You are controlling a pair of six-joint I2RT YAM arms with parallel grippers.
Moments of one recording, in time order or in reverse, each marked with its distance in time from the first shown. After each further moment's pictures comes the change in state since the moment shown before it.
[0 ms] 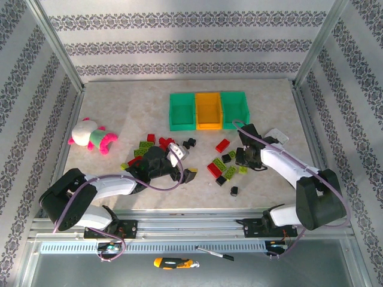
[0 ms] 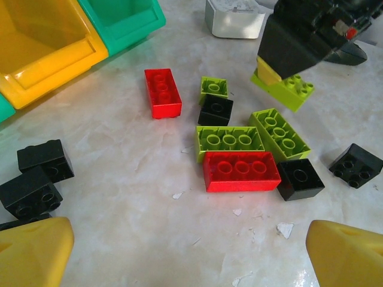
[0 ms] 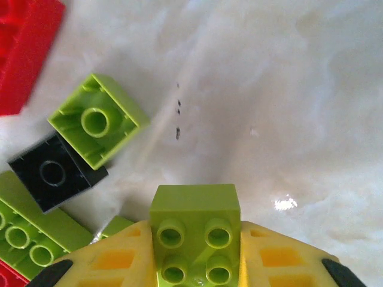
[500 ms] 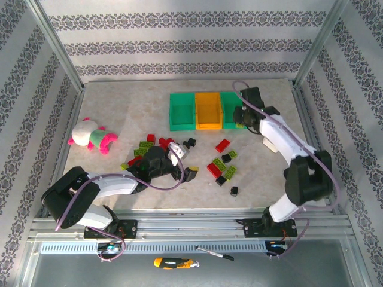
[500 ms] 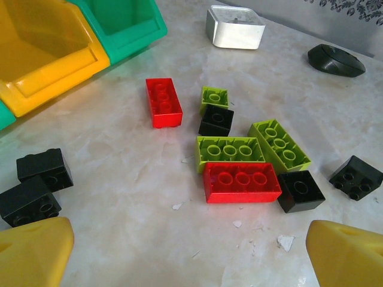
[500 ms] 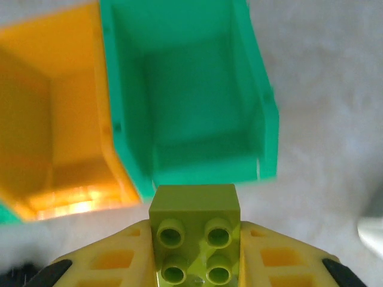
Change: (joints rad) left arm 0.000 0.025 0.000 0.054 -0.004 -0.026; right arm -0.089 0.265 0.492 0.164 0.060 -0.148
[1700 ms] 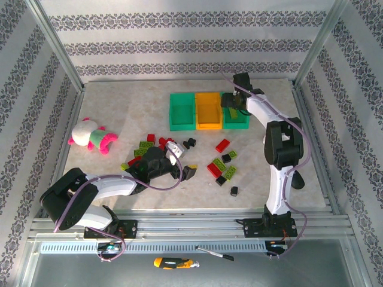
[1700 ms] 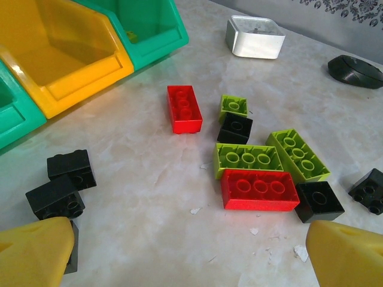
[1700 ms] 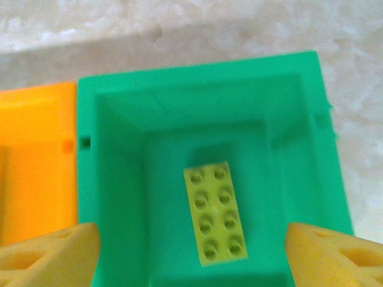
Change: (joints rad) left arm 0.000 -0.021 -0.016 0.021 -0.064 -0.015; right arm -0.043 0.420 0.359 0.039 -0.053 -0.131
